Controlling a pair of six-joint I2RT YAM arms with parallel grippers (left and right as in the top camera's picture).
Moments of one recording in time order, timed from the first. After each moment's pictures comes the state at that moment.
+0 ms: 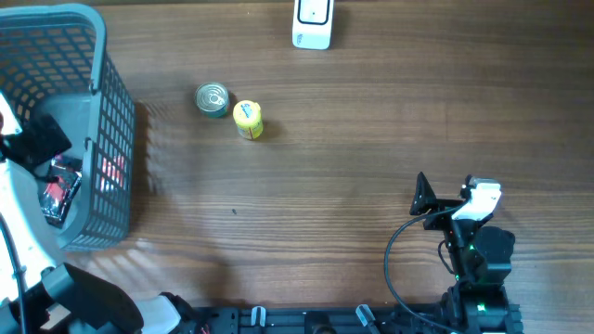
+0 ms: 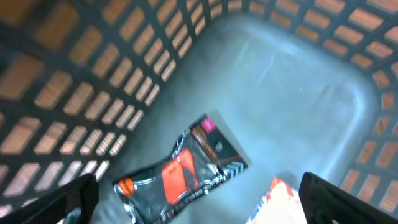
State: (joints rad) left arm 0.66 1.53 1.29 -0.71 -0.07 0.09; right arm -0.02 0.28 0.01 0.02 -0.06 0.18
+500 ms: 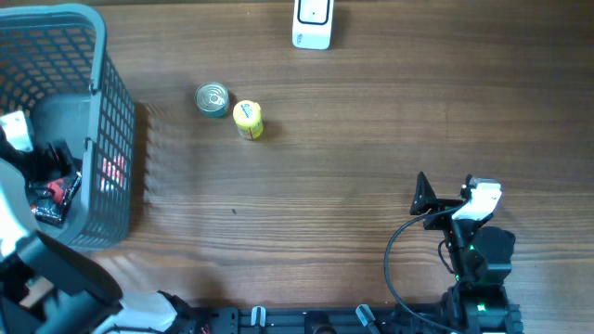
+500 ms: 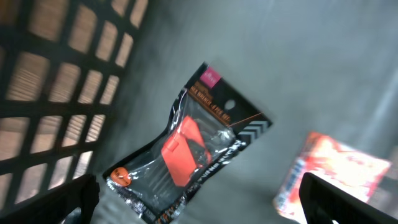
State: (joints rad) left arm 0.74 1.68 1.29 -0.78 0.00 0.33; right arm -0.02 0.28 0.01 0.02 -0.06 0.18
